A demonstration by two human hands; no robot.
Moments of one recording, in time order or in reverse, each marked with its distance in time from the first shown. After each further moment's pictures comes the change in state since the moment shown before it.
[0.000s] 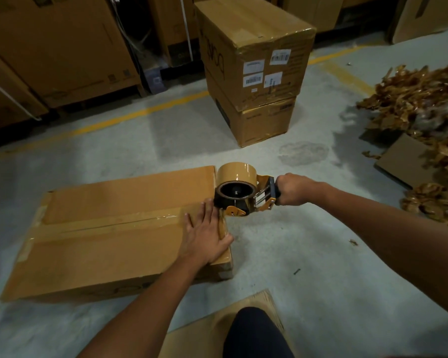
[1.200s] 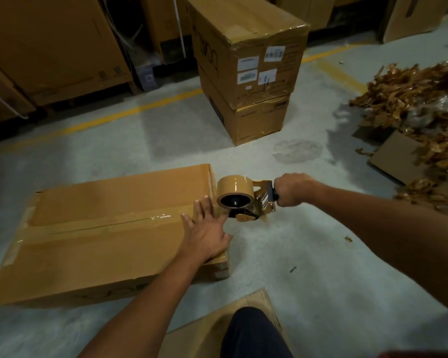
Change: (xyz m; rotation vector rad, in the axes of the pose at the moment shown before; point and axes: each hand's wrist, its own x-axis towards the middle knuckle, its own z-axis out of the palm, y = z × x) left_hand 0.011 0.018 -0.012 -0.021 -0.114 0.027; right_hand -0.007 -0.006 -0.002 -0.306 -0.036 0.080
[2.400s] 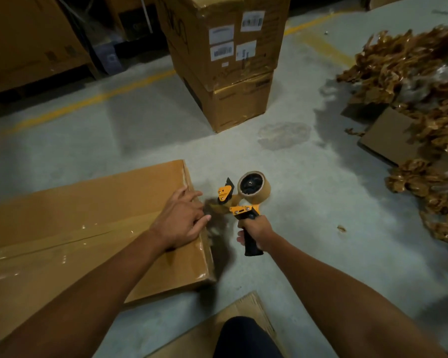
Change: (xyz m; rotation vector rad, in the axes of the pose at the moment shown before) left_hand 0.062 -0.039 -0.013 0.070 0.299 0.531; right_hand 0.071 -0.066 0.170 1.869 -0.066 0.583
